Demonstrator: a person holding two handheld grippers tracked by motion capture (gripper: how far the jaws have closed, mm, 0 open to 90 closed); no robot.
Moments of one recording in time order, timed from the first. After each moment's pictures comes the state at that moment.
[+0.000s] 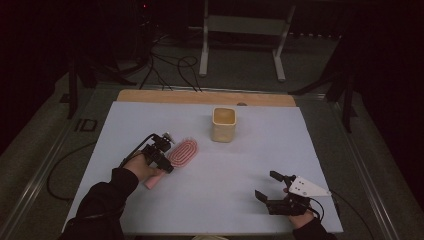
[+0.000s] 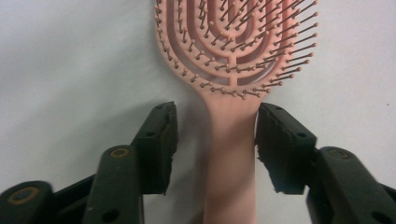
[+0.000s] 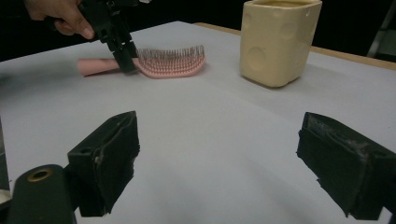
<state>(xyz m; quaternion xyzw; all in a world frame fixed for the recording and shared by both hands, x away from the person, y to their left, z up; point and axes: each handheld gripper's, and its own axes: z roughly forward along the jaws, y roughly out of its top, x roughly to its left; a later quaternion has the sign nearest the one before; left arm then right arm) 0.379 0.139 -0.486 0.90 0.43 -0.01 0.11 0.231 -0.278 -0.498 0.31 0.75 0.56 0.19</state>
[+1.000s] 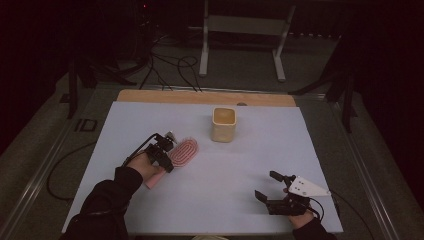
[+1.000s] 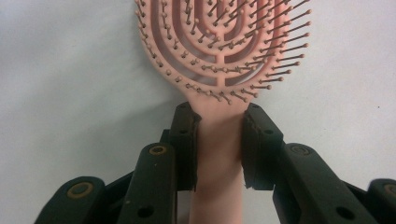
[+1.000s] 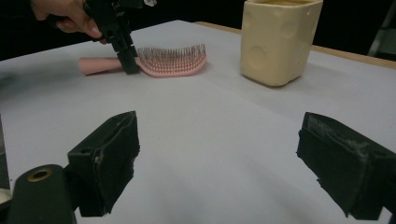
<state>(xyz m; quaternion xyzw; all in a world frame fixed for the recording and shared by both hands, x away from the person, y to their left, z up) 0.383 0.132 -0.487 0.90 0.43 -0.02 0.10 0.231 -0.278 -0.498 0.31 0.75 0.56 0.19</state>
